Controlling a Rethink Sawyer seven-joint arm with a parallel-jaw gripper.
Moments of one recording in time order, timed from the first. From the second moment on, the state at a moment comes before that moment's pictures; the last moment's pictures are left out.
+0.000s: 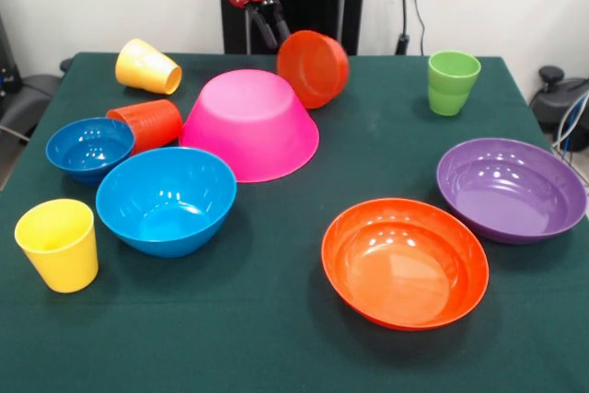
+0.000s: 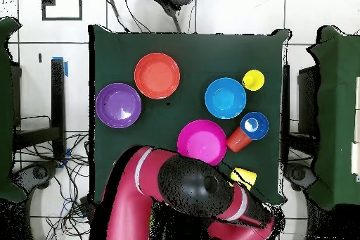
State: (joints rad) arm -0.17 0.13 -0.70 1.87 -0.96 -1.57 1.37
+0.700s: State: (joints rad) arm -0.11 0.22 -0.71 1.87 -0.80 -1.60 1.32
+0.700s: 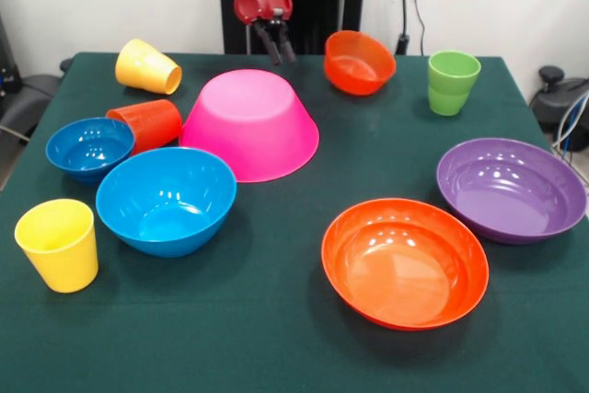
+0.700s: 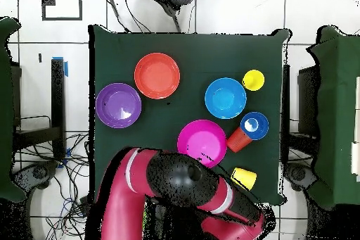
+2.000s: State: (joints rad) arm 0.09 0.13 -0.89 1.86 -0.74 -1.60 1.32
